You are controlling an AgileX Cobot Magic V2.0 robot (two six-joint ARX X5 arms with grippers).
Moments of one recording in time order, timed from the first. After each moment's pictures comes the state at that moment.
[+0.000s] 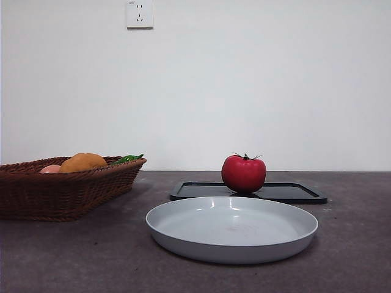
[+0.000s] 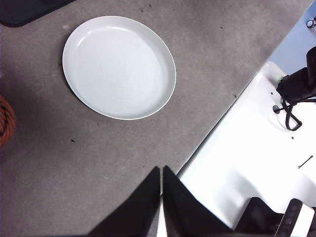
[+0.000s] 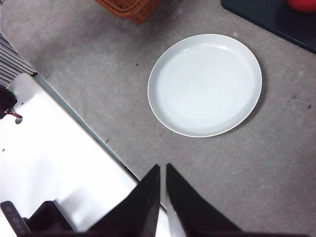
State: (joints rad) left arm -0.52 0.99 1.19 -1.11 0.47 0.09; right arm 0.50 0.80 1.11 -1.16 -0.39 0.05
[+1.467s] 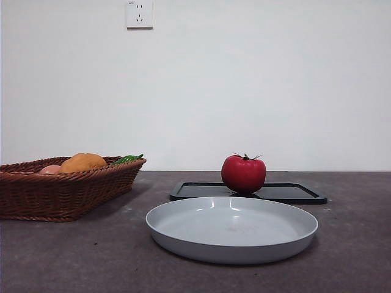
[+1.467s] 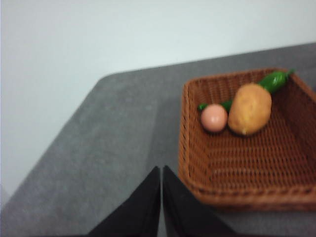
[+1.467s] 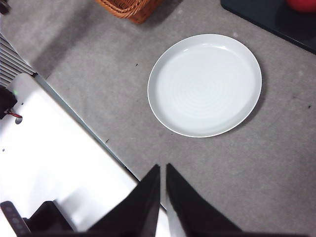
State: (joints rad) left arm 0.10 0.08 0.15 -0.20 0.02 0.19; right arm 0.50 0.80 1.11 -1.16 -0.39 0.05
